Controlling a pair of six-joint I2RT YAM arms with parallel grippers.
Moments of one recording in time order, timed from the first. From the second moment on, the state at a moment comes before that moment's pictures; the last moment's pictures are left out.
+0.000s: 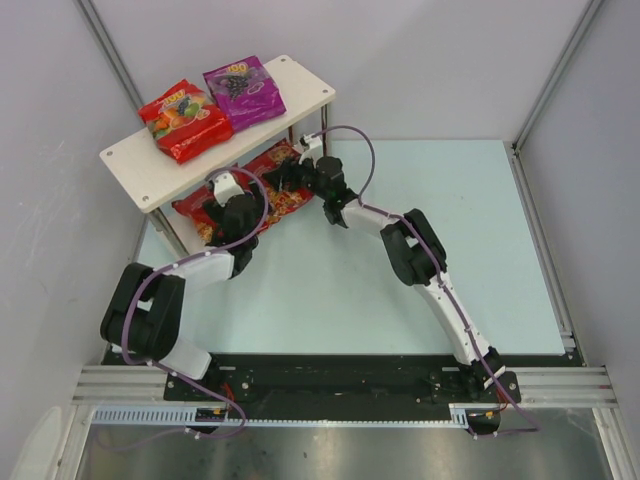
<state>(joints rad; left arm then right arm) -0.34 1.52 0.73 0.51 -0.62 -0.42 0.65 2.59 2.04 0.62 -0.30 0.45</state>
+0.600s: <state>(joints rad) -0.37 1.36 0.68 0.48 -0.54 -0.36 0.65 2.50 1.93 0.61 -0.31 0.43</state>
